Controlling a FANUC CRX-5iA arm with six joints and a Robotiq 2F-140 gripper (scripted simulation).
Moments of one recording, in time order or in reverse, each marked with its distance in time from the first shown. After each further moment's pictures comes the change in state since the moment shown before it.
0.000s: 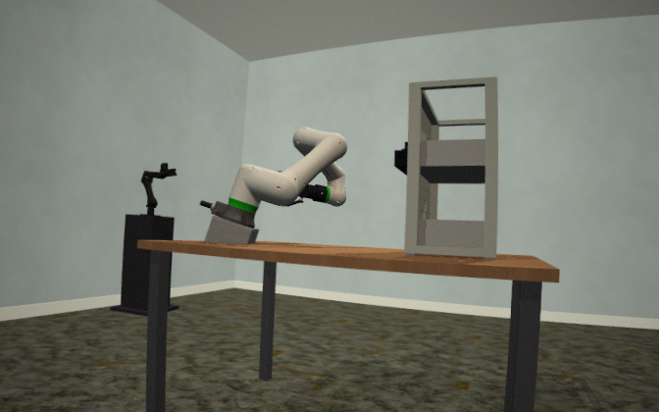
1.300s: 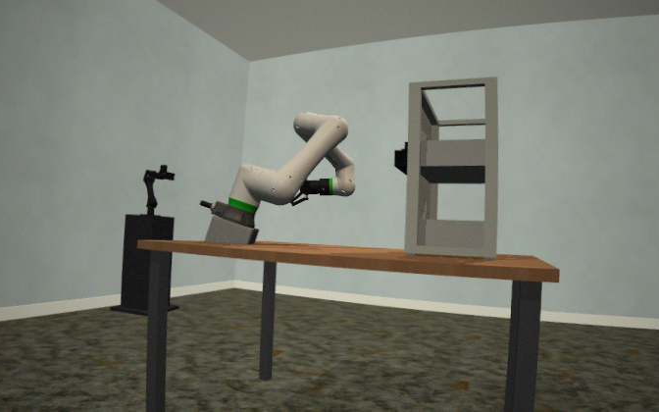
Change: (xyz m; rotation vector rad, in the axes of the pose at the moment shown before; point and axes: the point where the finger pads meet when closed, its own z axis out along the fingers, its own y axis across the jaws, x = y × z) arm -0.067 -0.007 -0.037 0.252 -0.471 -0.262
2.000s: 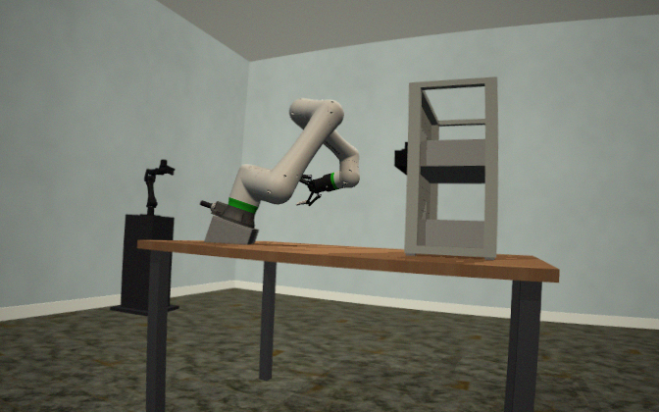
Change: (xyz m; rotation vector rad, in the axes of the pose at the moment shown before) arm -0.051 -0.039 -0.063 0.352 -0.341 -0.229
